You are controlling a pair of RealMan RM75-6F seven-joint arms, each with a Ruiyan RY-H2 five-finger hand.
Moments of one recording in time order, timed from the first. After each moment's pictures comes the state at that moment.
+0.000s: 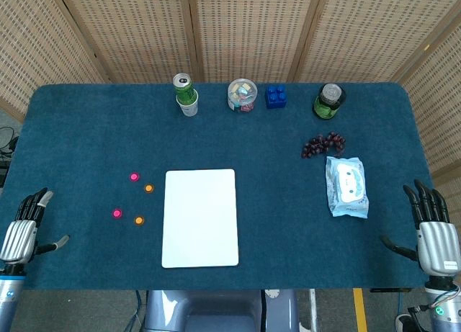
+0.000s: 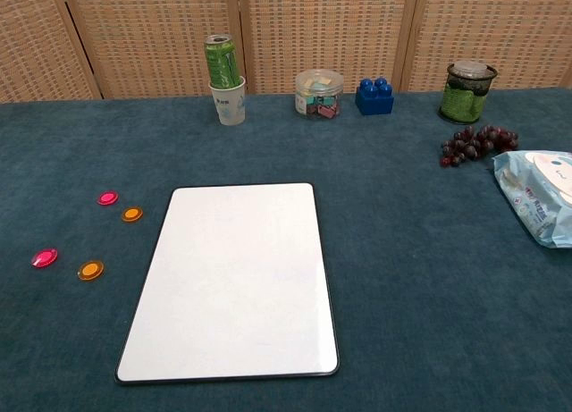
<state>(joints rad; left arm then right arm) -0.12 -1.67 0.00 -0.60 1.55 1.49 -0.65 0.06 -1.21 0.11 -1.54 -1.54 1.60 0.08</state>
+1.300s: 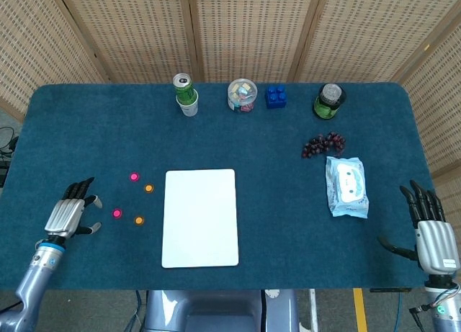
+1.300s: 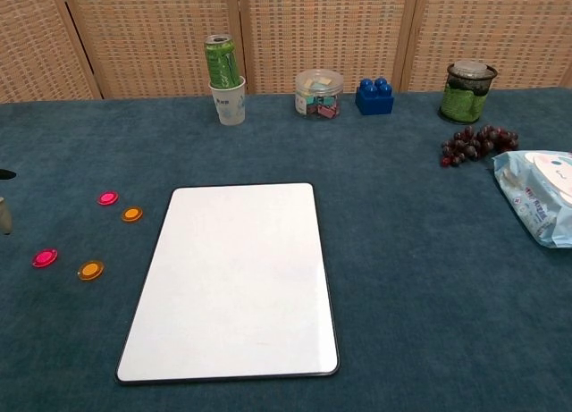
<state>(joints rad) -0.34 -1.46 -0.05 -1.23 1.34 1.08 -0.05 0.07 -1.19 0.10 -1.55 -1.53 1.55 0.15</state>
